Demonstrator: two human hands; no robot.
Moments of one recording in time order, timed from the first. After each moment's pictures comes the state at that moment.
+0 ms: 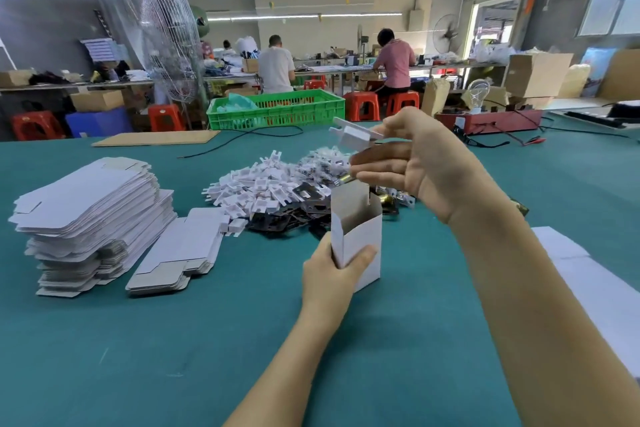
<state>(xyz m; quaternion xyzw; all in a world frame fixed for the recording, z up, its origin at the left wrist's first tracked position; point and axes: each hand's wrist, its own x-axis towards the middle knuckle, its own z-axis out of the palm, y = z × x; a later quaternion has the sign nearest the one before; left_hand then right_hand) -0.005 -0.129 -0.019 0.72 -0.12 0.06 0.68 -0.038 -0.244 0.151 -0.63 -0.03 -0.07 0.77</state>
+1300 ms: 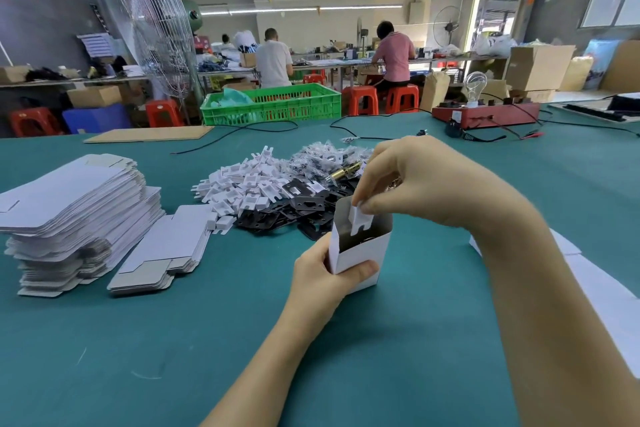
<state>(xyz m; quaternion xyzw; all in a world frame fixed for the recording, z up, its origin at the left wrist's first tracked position) -0.014 -0.130 -0.008 0.68 -0.19 -0.01 0.71 -0.053 -0.272 0.148 -0.94 -0.18 -0.10 0.27</state>
